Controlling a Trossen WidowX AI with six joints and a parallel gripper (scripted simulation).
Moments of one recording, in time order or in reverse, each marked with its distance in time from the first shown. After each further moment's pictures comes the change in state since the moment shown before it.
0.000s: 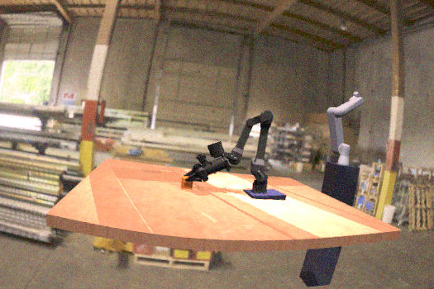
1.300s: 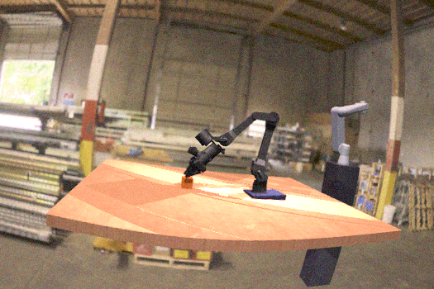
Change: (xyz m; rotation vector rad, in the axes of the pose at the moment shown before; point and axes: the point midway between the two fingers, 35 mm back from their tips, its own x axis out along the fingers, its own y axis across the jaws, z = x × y) arm -0.003 -0.002 0.025 0.026 0.341 0.009
